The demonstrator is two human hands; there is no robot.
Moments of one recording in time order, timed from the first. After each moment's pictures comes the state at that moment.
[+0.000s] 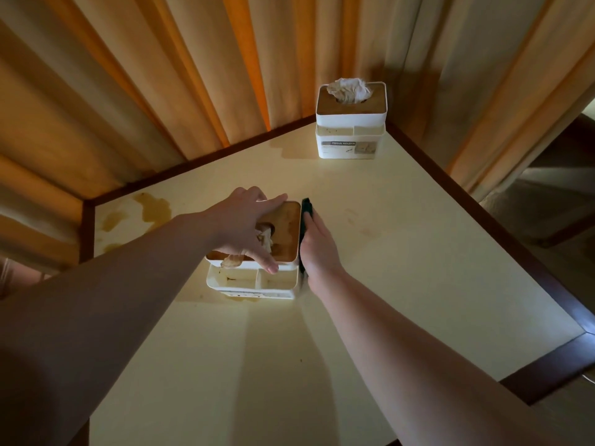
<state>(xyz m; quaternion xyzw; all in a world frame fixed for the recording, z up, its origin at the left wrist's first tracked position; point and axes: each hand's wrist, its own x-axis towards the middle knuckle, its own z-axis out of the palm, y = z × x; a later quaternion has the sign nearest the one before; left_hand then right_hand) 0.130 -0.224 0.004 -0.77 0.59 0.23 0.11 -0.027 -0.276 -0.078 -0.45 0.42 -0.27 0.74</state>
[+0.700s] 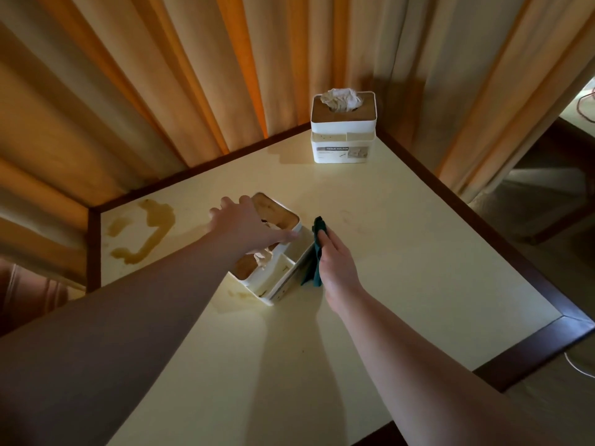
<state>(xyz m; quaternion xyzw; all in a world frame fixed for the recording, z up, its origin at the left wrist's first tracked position) 0.092 -0.224 0.005 -0.92 0.34 0.17 0.06 -0.076 -0.261 -0.074 -0.44 0.47 -0.25 0.72</state>
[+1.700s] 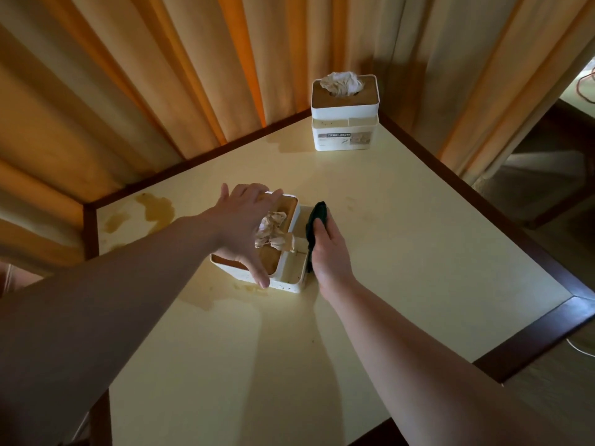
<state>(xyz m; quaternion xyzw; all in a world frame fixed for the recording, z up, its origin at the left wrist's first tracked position) 0.127 -0.199 0.010 -0.73 0.64 0.17 0.17 -0.049 -0.247 -0.091 -0.44 0.47 -0.30 0.70</state>
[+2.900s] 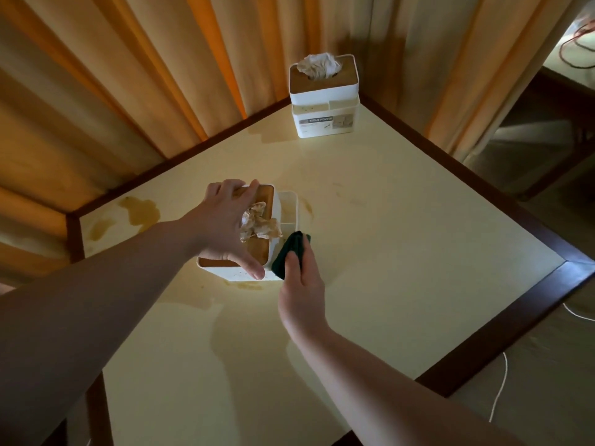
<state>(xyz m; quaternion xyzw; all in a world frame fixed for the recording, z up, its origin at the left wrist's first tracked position) 0.118 -0.191 0.009 -0.76 0.60 0.21 0.12 -0.063 -0.160 -0.085 -0.47 0.49 -0.32 0.66</state>
